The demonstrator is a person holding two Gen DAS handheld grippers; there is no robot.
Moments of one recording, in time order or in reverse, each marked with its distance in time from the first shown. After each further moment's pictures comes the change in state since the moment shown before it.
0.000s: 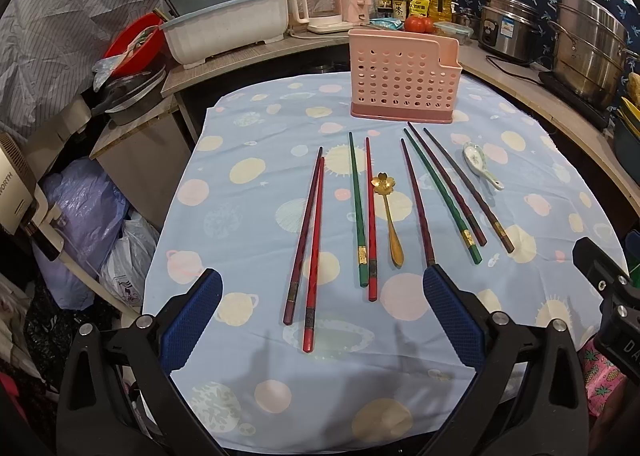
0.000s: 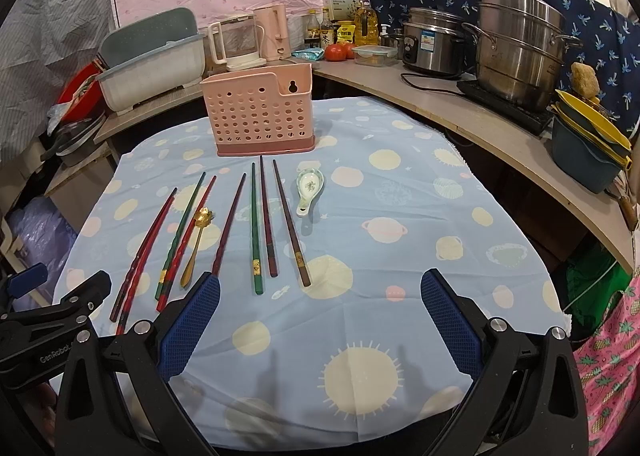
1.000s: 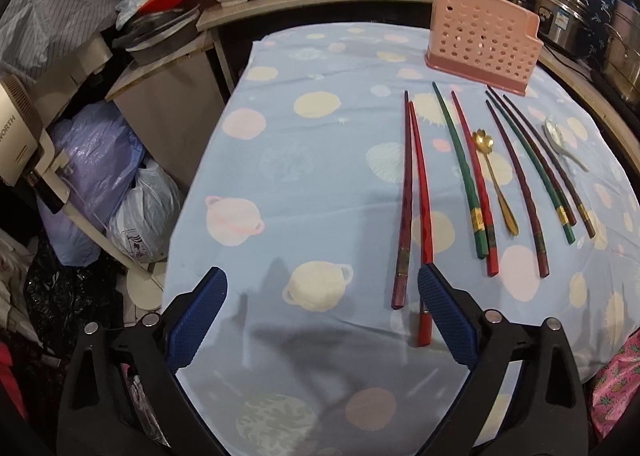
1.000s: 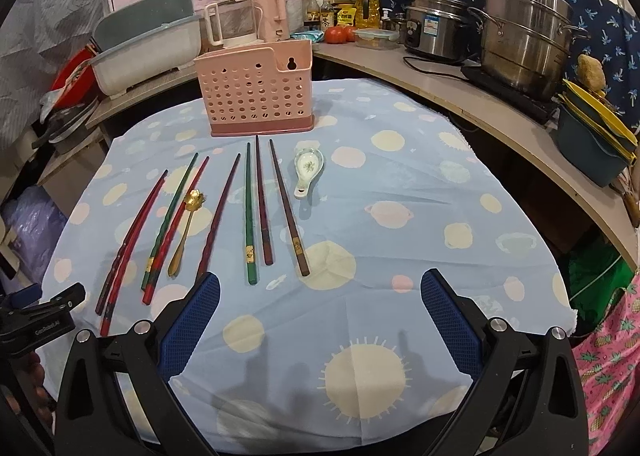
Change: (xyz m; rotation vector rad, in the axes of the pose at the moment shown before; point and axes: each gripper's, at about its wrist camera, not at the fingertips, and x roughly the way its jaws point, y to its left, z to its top) left arm 0.063 0.075 -0.027 -0.098 0.150 0.045; right arm 0.024 0.005 -0.004 -0.007 0.062 -0.011
